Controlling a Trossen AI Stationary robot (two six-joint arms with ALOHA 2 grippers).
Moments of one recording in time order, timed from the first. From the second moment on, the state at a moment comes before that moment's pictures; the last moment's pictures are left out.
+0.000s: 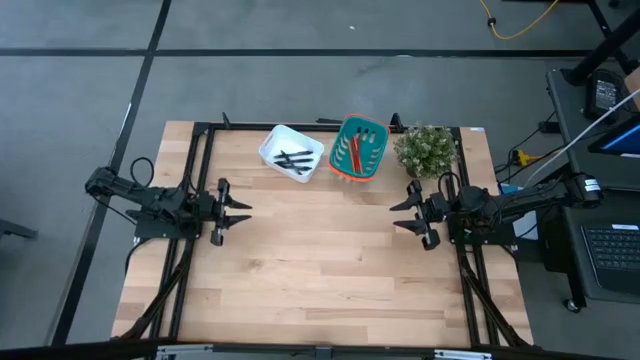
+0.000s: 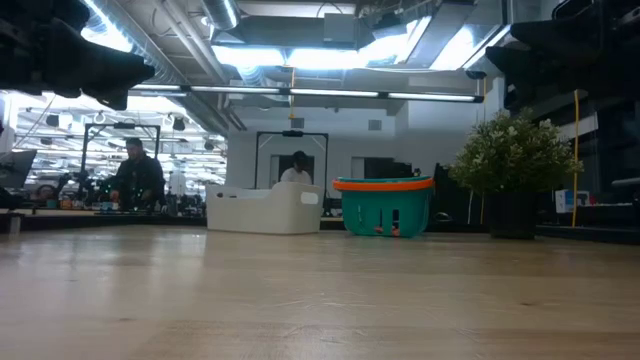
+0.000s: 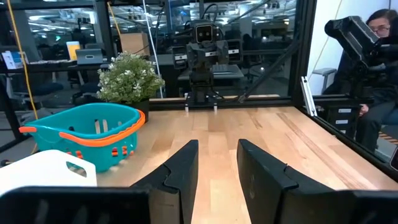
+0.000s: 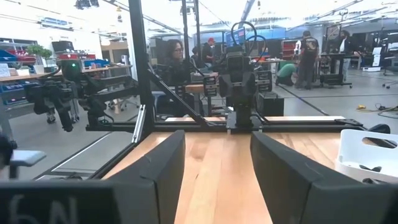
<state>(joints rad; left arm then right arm) -0.32 0.04 0.01 0.06 -0.35 0.04 0.10 0.62 0.01 0.78 -0.07 0.07</state>
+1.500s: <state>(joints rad) -0.32 0.04 0.01 0.06 -0.35 0.04 -0.37 0.00 0.01 0.26 -0.29 0.07</state>
